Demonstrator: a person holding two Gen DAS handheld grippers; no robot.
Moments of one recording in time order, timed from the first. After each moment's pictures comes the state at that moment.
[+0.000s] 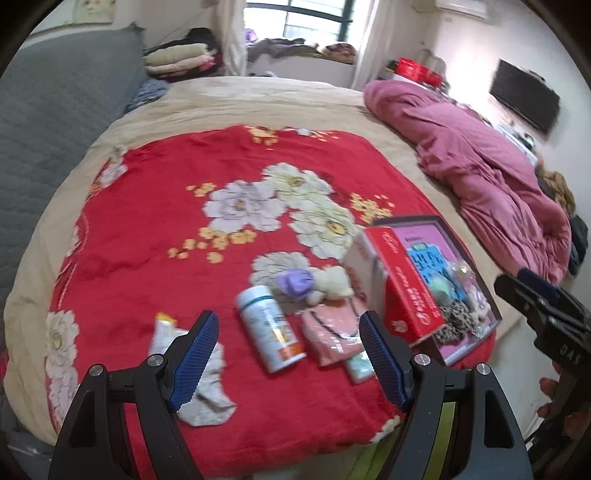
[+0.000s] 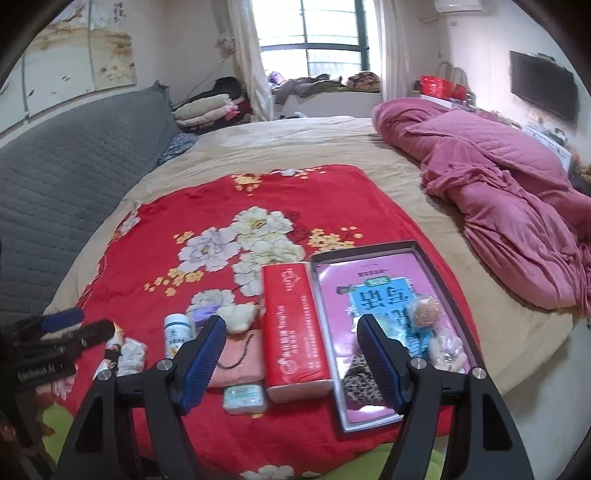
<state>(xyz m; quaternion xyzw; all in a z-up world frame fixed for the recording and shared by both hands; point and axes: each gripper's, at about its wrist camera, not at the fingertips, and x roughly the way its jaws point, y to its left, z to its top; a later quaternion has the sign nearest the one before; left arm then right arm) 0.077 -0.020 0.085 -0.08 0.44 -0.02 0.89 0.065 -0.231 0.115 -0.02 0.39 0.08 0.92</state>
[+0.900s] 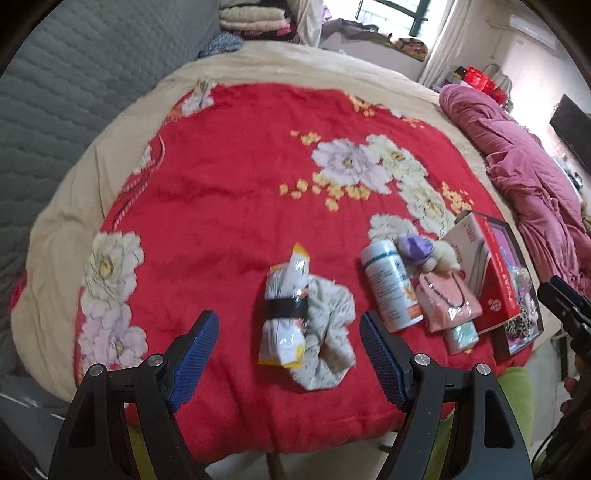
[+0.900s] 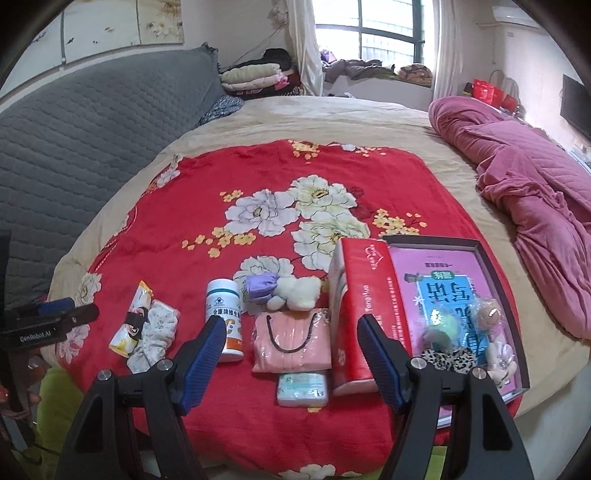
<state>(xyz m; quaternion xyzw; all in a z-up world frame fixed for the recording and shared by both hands) 0.038 0.096 0.019 -0.14 0.49 0.07 0.86 0.070 -0.152 0.072 -0.07 0.42 0.15 0.89</state>
